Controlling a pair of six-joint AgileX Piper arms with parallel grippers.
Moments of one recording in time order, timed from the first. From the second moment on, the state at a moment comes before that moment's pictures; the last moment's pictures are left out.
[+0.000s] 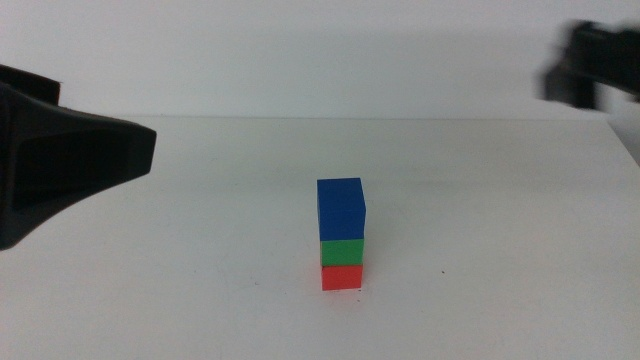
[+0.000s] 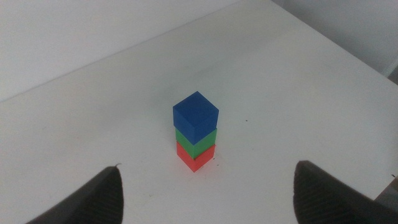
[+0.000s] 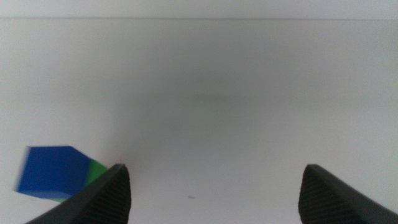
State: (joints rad) left arm -0.79 0.80 -1.24 0.08 1.08 -0.16; right arm 0.54 1.20 -1.33 -0.33 1.03 0.56
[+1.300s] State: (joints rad) left arm -0.46 0.57 -0.71 0.09 0.49 -0.15; right arm 0.08 0.72 -0.80 0.08 0.67 -0.01
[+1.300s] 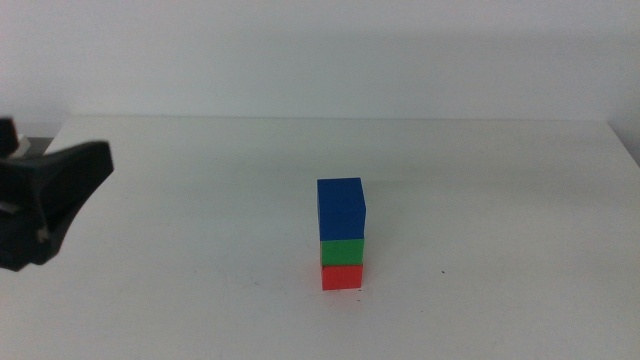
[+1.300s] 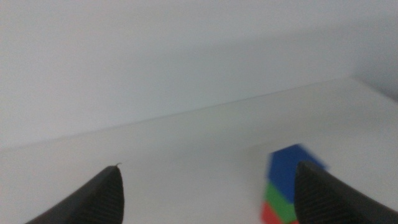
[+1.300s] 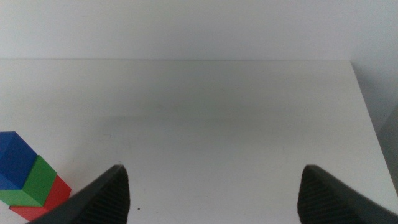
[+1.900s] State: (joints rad) left arm -0.20 0.45 -0.60 -0.02 0.39 -0.03; right arm 0.08 0.72 -0.80 0.08 0.67 -0.01
